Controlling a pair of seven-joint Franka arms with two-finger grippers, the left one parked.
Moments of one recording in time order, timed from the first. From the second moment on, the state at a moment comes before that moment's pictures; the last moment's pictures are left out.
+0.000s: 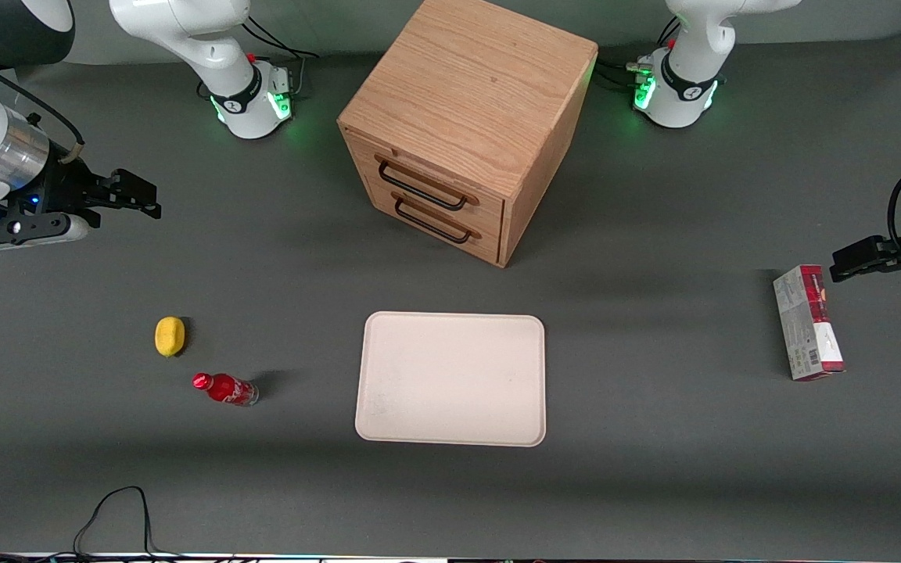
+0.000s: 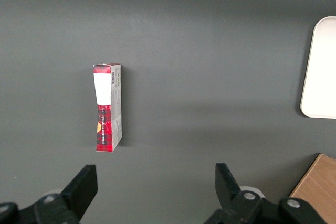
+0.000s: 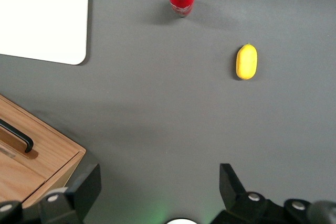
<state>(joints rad) 0.11 -0.07 -0.02 -1.75 0.04 1.58 0.00</state>
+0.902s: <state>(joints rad) 0.12 0.66 -0.02 -0.97 0.04 1.54 0.07</state>
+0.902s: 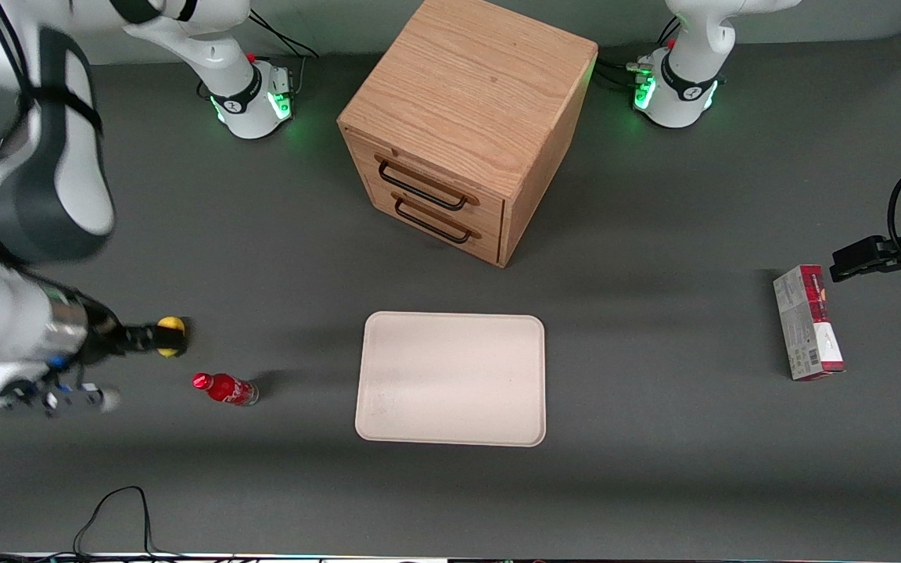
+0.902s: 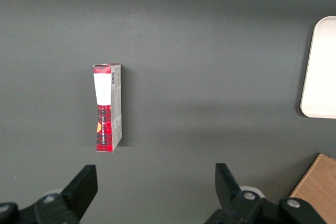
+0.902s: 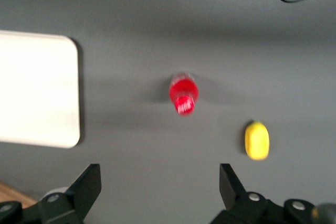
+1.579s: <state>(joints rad) 0.12 0.83 -0.02 -0.94 0.04 1.66 0.03</state>
